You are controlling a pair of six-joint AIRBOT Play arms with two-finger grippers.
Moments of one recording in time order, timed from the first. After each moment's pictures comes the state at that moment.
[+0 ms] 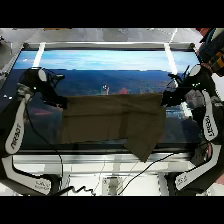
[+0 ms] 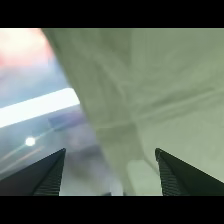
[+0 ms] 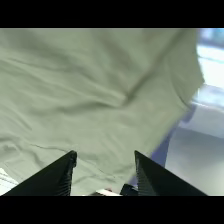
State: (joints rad) left arm 0.00 -1.66 1.56 1.52 -1.47 -1.24; right arm -0.20 -1.79 1.70 -1.25 1.68 1.33
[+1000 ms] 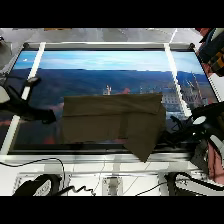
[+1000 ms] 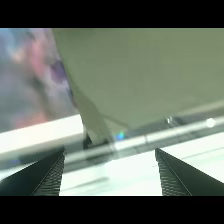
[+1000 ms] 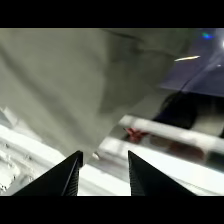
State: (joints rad) left arm 0.08 -1.01 1.11 1.38 -1.51 -1.27; right arm -0.39 -1.31 0.58 -1.02 1.35 1.17
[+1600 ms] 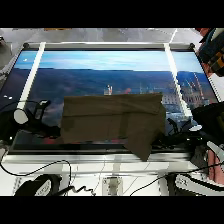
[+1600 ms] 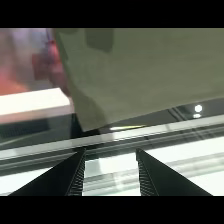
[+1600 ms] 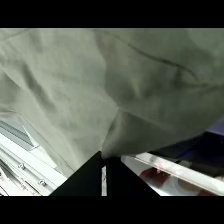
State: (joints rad) left arm 0.08 -0.95 0.74 1.40 -1.30 -1.33; right arm -0.39 -1.31 0.44 -0.83 1.19 0.97
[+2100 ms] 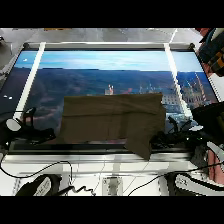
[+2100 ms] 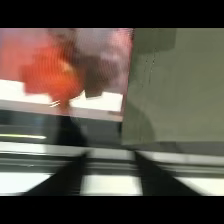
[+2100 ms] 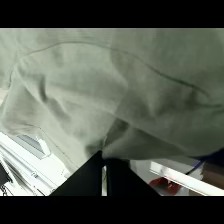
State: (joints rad) left arm 0.33 -0.95 0.59 1.30 -1.15 -1.36; right arm -0.39 -1.31 0.44 -0.74 1.20 0.95
